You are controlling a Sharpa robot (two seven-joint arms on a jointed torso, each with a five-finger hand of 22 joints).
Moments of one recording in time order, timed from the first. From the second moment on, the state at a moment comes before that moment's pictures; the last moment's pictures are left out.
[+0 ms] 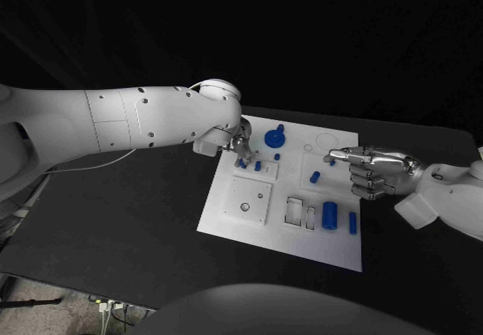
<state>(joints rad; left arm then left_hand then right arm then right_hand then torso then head) 1.47 -0.66 -0.22 1.42 -1.07 0.39 -0.70 1.05 0.01 0.54 0.05 0.55 0.94 0.08 0.34 1.01 1.48 -0.03 1.57 1.31 1.47 -0.09 1.57 1.31 0.01 1.46 0.03 1.57 1.31 1.34 -0.95 -0.21 1.65 -0.04 0.09 -0.05 1.23 0.13 0.09 0.07 0.22 0.44 0.14 0.85 0.40 1.46 0.07 1.57 1.31 1.47 0.02 1.57 1.31 0.01 1.46 0.14 1.57 1.31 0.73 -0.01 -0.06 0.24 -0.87</state>
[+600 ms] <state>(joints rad) 1.47 -0.66 -0.22 1.41 -1.06 0.41 -0.70 1.03 -0.05 0.44 0.13 0.29 0.99 0.05 0.26 0.98 1.46 -0.03 1.57 1.31 1.47 -0.08 1.57 1.31 0.01 1.46 0.03 1.56 1.31 1.34 -0.95 -0.21 1.65 -0.04 0.09 -0.05 1.23 0.13 0.09 0.07 0.22 0.44 0.14 0.85 0.40 1.46 0.07 1.57 1.31 1.47 0.02 1.57 1.31 0.01 1.46 0.14 1.57 1.31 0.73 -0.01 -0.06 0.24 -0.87</state>
